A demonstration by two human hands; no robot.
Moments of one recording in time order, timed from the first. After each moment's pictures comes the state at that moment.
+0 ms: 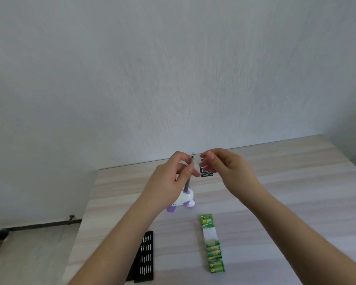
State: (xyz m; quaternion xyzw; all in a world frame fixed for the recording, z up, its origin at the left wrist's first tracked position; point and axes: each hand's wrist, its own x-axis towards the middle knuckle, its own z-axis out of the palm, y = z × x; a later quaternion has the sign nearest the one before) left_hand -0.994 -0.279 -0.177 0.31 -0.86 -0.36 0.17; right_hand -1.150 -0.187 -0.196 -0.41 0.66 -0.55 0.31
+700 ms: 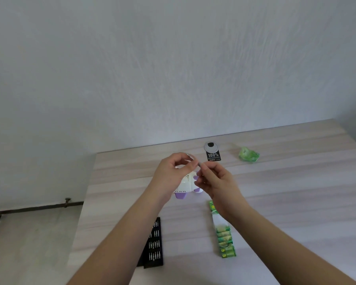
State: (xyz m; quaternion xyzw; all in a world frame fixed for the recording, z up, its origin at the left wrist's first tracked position) left_hand -0.974 -0.336 -0.254 0.40 -0.63 -0.64 0.20; right_hand -1.073 -0.229 -0.276 -0.13 0.52 -0.69 0.49
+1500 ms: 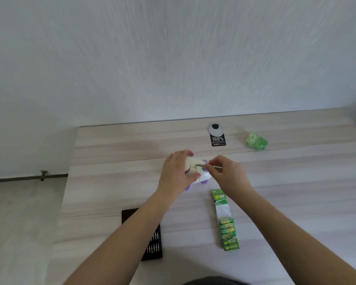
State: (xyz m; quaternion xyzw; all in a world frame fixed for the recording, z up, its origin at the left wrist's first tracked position) left_hand -0.971 -0.391 -0.401 0.36 -0.86 -0.33 0.16; right_hand -1.103 -0.281 -0.344 -0.35 0.84 -0.30 0.29
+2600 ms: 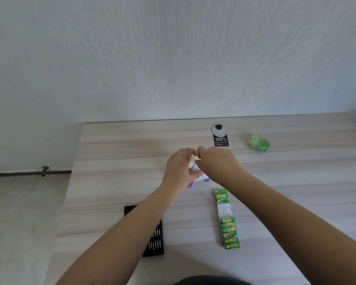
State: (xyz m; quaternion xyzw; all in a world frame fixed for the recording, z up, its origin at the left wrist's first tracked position) left_hand -0.972 -0.394 -0.407 0.36 -0.85 -0.35 0.16; right_hand -1.086 -0.334 -0.317 -0.58 0.80 0.07 0.13
